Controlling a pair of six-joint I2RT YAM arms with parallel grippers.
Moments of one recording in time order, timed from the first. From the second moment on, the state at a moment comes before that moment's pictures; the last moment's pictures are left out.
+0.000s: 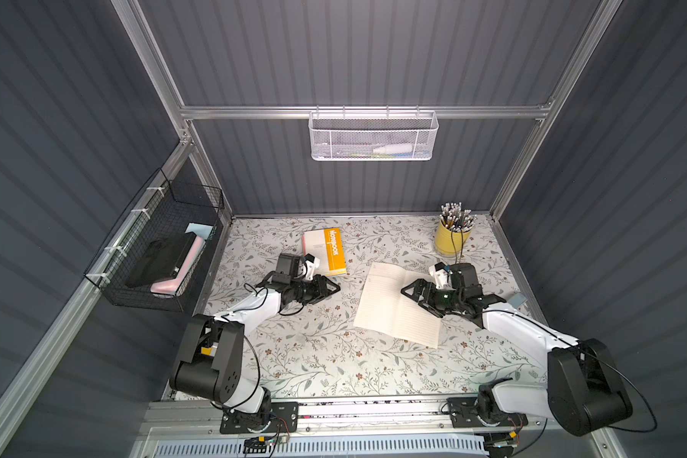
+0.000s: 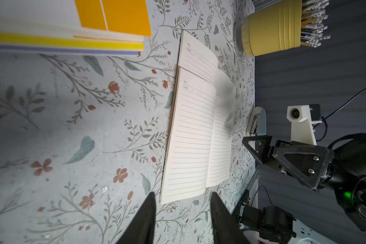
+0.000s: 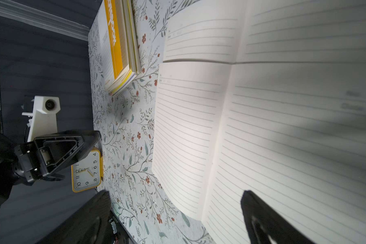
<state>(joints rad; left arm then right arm) -0.30 1.51 0.80 -0.13 0.71 -0.59 0.29 1.30 0.64 -0.17 -0.54 0.69</state>
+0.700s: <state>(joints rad) -0.45 1.59 0.68 0.04 0.65 -0.66 0.19 1.31 0.54 -0.24 -0.49 0.63</state>
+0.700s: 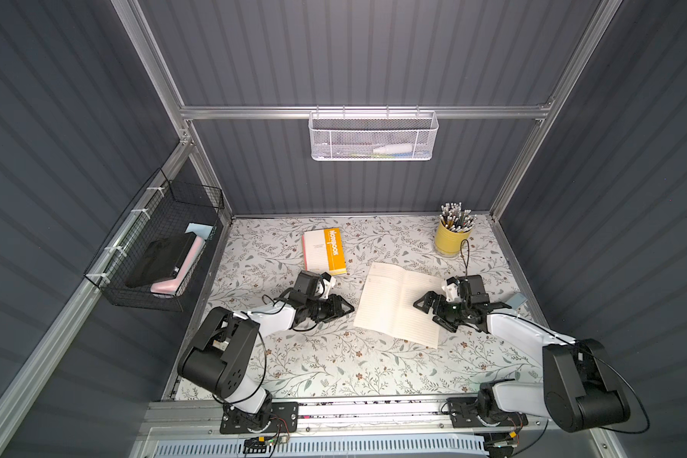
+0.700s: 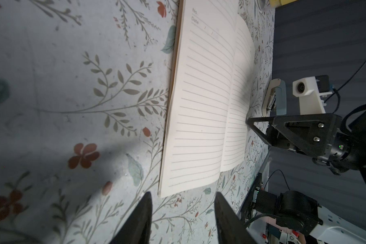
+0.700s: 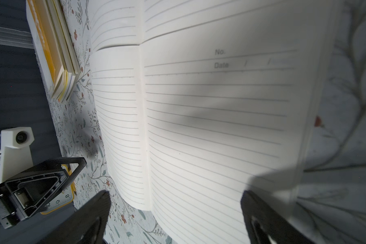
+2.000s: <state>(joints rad) -0.48 1.88 0.86 0.13 0.84 -0.65 0.18 1.33 0.52 -0.19 -0.50 0.60</state>
